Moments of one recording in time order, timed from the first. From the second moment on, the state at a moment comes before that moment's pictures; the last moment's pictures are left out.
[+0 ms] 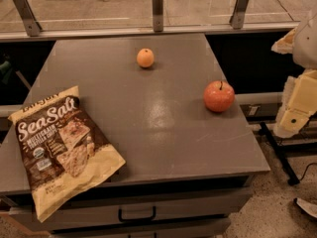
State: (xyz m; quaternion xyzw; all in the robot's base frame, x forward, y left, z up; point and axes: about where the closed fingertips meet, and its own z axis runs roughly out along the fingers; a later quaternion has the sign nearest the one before) arm 0.438 -0.217 0.976 -0.60 0.78 -0.03 0.16
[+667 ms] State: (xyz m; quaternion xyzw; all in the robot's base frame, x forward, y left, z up) arm 0.443 -0.214 0.970 -0.60 0.78 -0.02 0.17
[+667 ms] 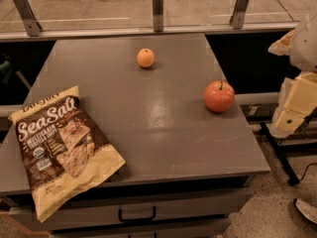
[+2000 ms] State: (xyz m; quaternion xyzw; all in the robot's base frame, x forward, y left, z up) arm 0.550 -0.175 0.855 -0.58 0.76 0.08 0.30
